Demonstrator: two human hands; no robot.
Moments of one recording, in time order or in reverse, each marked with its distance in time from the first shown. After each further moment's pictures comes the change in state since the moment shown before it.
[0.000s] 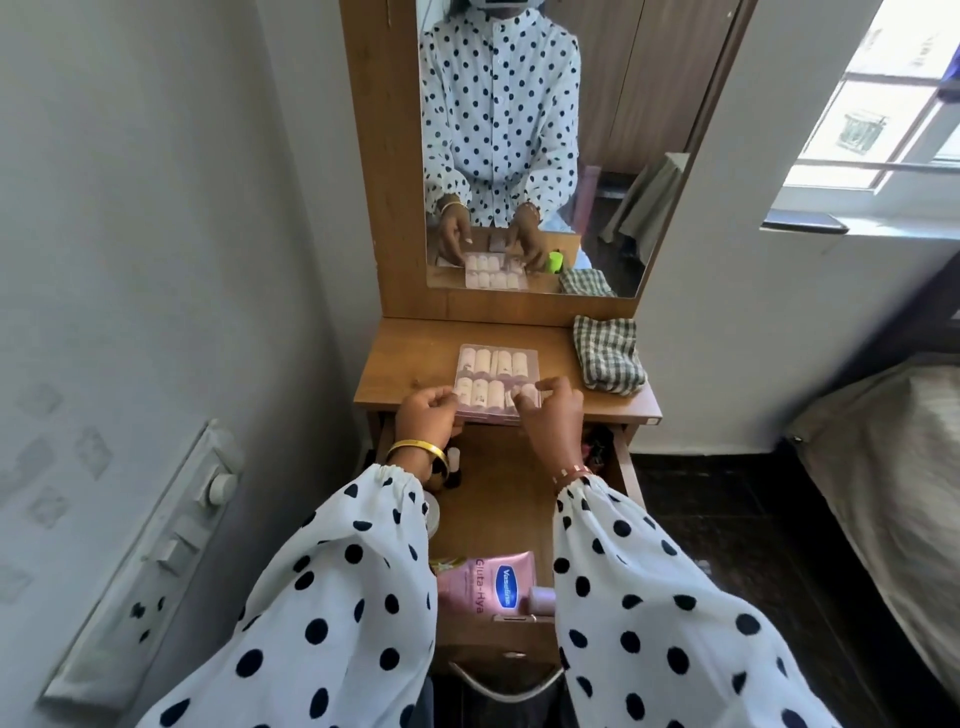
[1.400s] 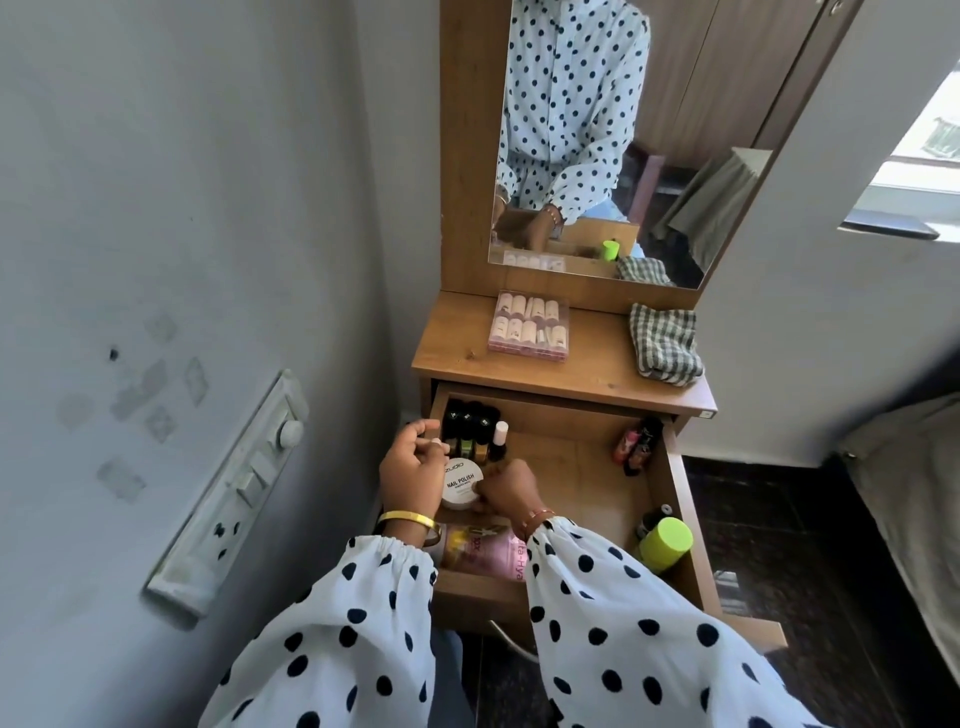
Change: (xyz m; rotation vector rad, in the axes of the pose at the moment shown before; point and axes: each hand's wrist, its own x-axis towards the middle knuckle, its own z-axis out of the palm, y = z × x) left_hand -0.064 -0.065 -0.060 0.069 0.299 0.150; right_hand -0.067 0.044 0.094 -0.066 -0.511 0.310
